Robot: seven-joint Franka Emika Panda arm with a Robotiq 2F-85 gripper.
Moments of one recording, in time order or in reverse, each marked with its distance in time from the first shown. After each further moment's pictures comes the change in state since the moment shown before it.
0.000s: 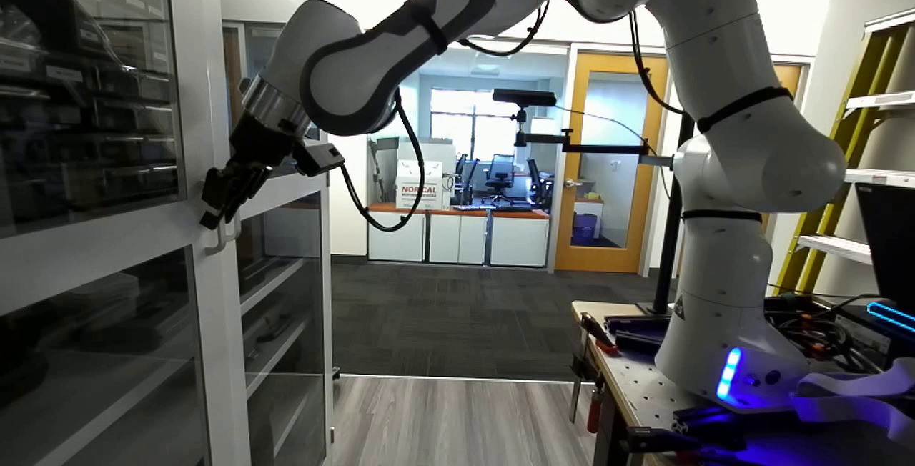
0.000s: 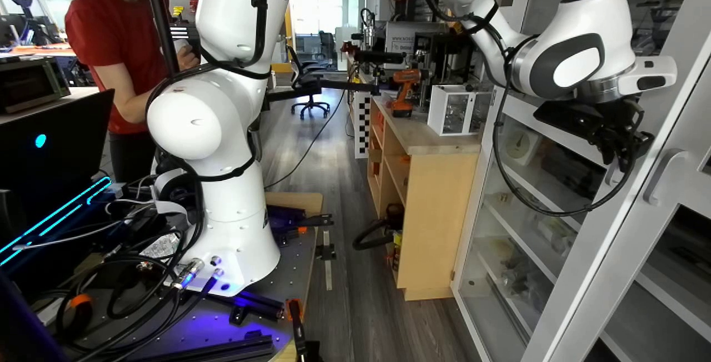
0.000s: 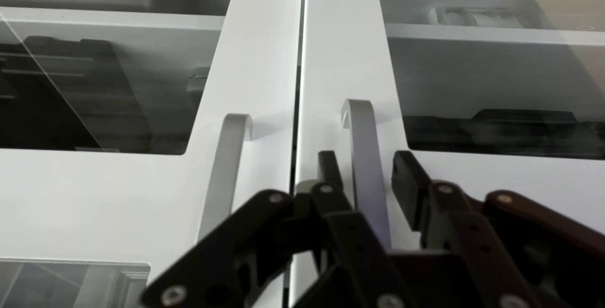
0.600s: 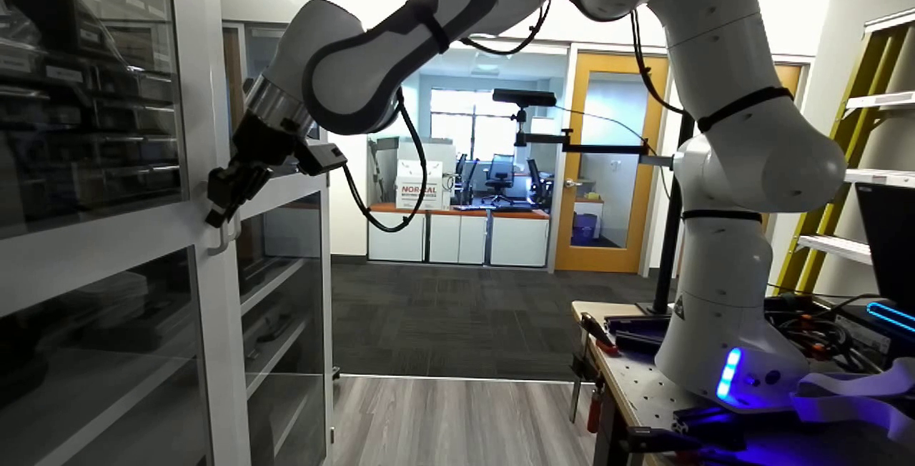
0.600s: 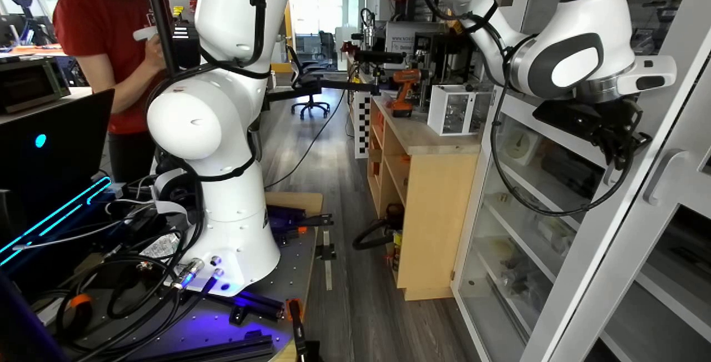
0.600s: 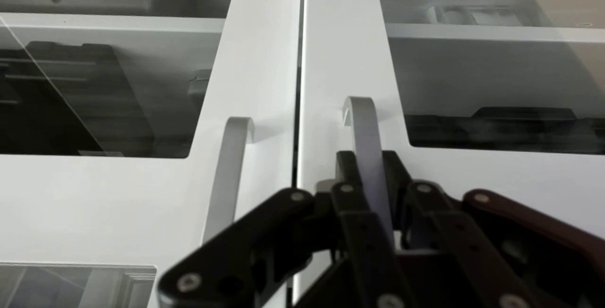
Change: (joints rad) arm -0.001 -0.011 -0.001 -0.016 0.011 0.007 0.003
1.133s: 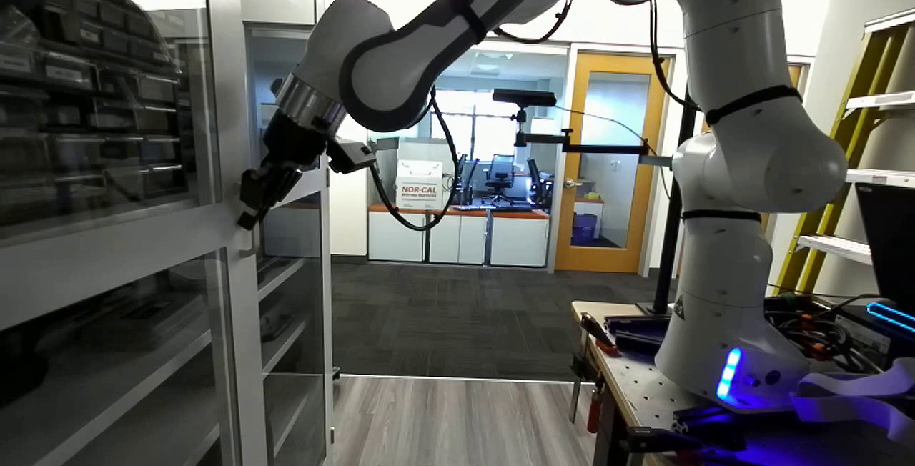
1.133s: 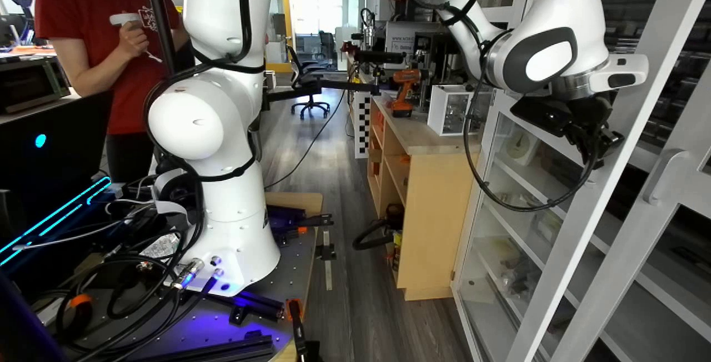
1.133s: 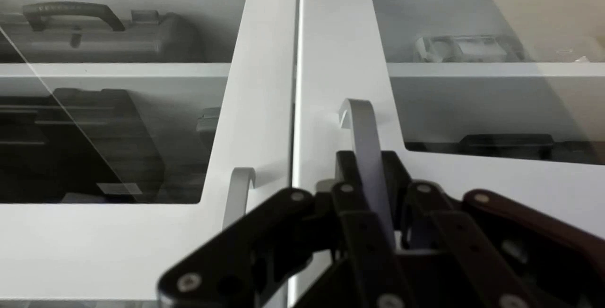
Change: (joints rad) arm 0.022 -0.129 -0.018 -0.176 -0.010 0.011 0.052
